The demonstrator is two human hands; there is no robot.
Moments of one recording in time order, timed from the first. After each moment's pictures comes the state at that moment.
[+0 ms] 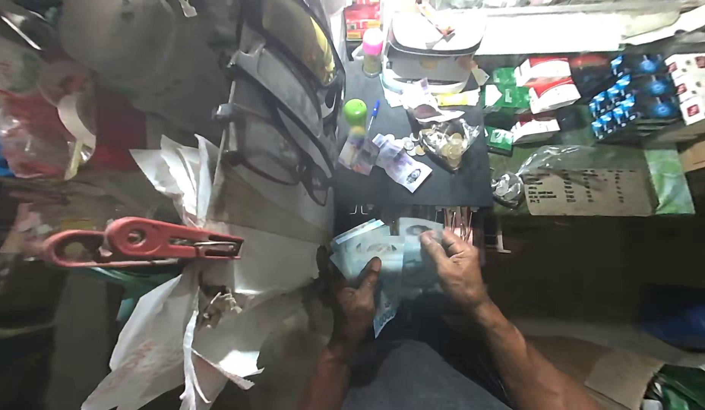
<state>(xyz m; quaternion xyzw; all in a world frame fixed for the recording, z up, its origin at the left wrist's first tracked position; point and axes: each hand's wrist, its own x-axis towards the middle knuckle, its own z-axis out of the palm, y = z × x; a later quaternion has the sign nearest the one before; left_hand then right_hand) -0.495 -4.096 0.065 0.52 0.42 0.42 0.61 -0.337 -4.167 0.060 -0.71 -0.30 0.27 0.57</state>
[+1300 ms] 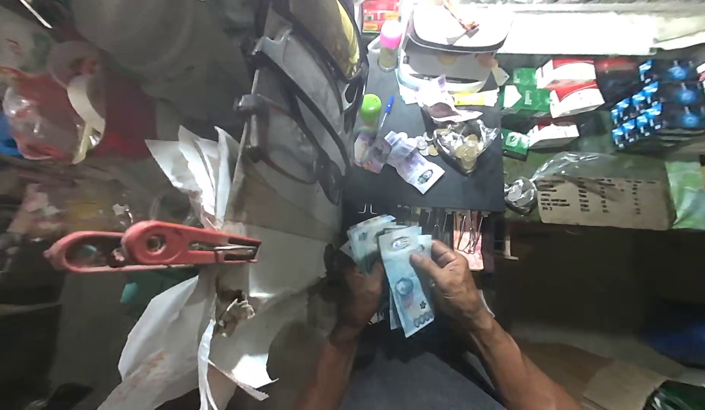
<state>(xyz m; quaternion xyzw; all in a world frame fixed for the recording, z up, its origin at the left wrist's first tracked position) -0.488 -4.084 0.056 0.58 0.46 0.35 0.57 -0.353 -4.162 0.056 -0.58 -0.19 0.44 0.66</state>
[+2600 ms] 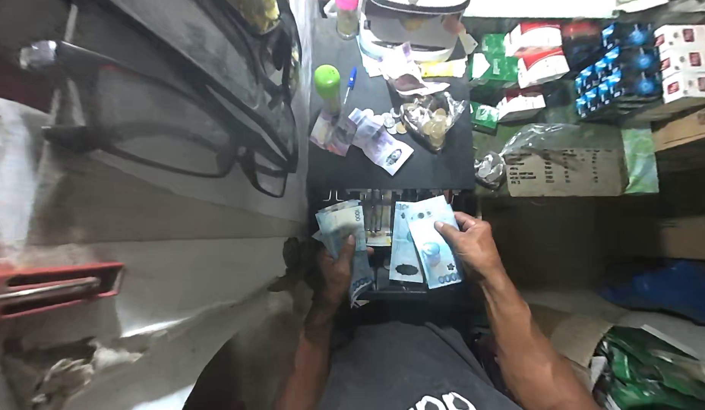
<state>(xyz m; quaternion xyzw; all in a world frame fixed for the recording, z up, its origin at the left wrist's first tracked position) -0.476 -4.076 0.043 0.50 0.48 0.29 0.66 -0.270 -4.202 0.039 -0.79 -0.13 0.35 0.48</state>
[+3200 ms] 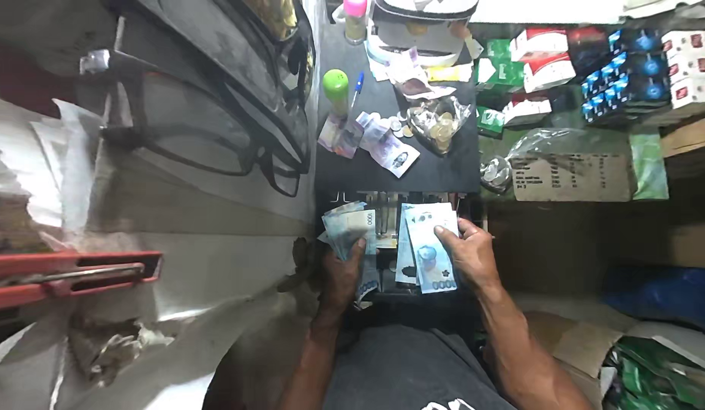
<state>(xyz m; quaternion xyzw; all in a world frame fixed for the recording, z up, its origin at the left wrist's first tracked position) -0.479 -4.076 0.040 0.54 0.49 0.28 0.63 -0.292 -4.192 0.039 -0.78 -0.10 0.33 0.53</state>
